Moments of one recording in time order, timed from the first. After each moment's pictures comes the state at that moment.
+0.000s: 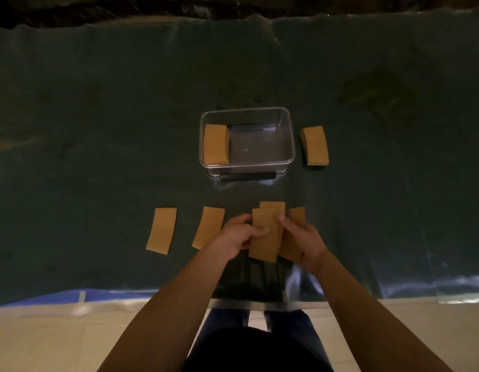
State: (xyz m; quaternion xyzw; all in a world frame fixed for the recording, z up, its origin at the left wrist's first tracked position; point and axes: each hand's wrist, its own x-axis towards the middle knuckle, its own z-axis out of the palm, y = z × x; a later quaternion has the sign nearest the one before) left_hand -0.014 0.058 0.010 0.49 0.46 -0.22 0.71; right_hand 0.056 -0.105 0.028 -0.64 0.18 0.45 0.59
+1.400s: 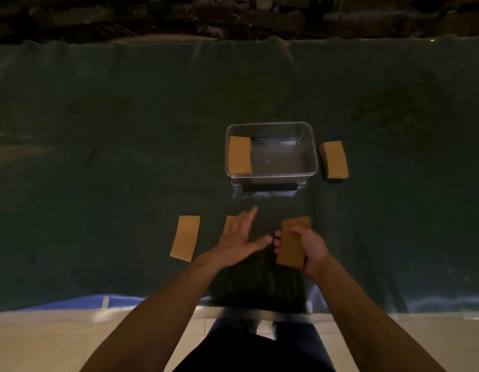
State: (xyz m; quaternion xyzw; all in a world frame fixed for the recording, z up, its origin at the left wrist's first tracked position) left_hand -0.069 0.117 -0.001 0.85 0.21 -0.23 0.43; right_hand 0.028 -0.046 0.045 -0.58 0.24 0.46 0.62
